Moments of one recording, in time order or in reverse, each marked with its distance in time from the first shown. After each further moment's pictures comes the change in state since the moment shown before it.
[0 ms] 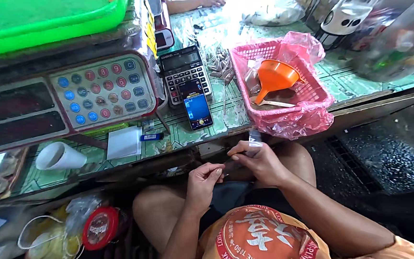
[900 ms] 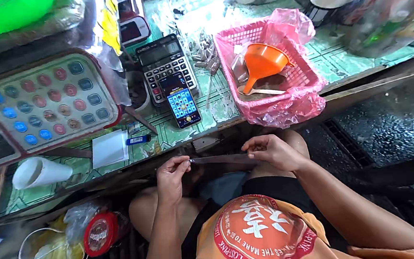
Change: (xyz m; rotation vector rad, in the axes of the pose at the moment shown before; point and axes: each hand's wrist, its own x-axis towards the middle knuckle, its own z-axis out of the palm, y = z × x) left_hand 0.018 -0.005 -0.054 -0.006 0.149 0.058; right_hand -0.037 0.032 -0.063 0.077 -0.129 0.445
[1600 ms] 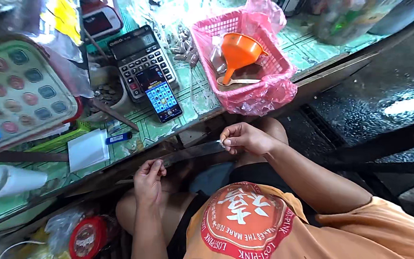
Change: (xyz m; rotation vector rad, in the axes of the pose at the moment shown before) left_hand -0.014 -0.005 -0.022 0.044 0.172 -0.136; right_hand 0.010 -0.013 0.015 0.469 -0.144 0.001
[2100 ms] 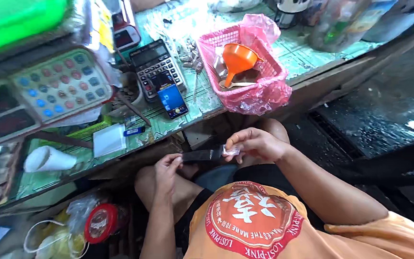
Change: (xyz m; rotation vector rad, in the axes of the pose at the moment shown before) left_hand -0.020 -0.009 0.012 0.144 -0.150 0.019; right_hand -0.045 -0.013 0.017 0.012 -0.187 -0.089
